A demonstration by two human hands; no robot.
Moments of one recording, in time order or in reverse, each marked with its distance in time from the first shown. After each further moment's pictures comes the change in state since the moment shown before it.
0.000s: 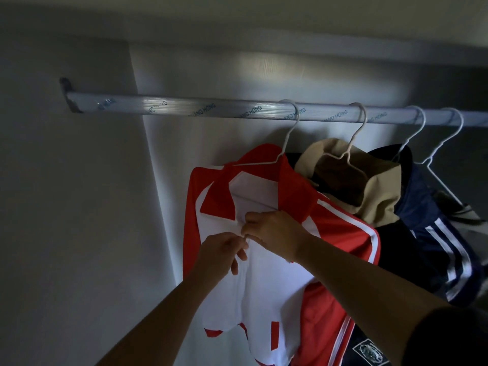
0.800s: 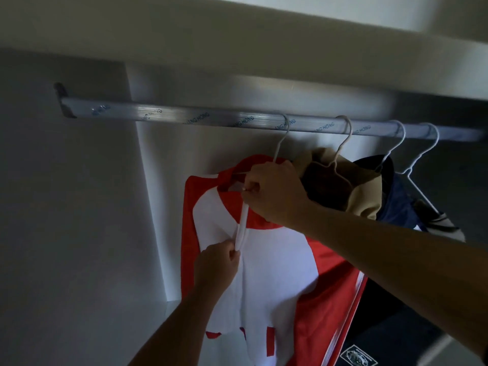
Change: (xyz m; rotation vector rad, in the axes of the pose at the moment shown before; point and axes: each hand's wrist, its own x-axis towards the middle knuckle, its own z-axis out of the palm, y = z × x) left_hand 0.001 -0.005 0.029 0.551 0.202 0.209; right_hand 0.034 0.006 -0.086 0.052 0.263 0.422
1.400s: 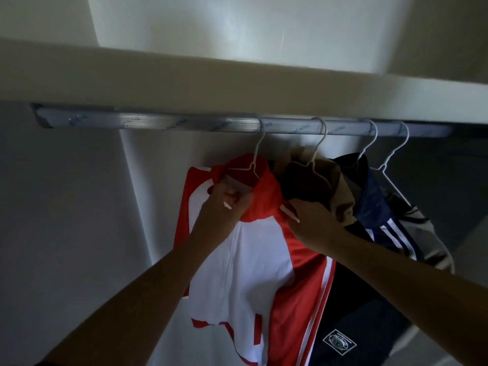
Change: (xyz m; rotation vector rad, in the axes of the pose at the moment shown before) left_hand 0.057 0.076 -0.068 -0.621 -0.064 -0.033; right_hand -0.082 0.073 -0.012 0.111 -0.355 0.449
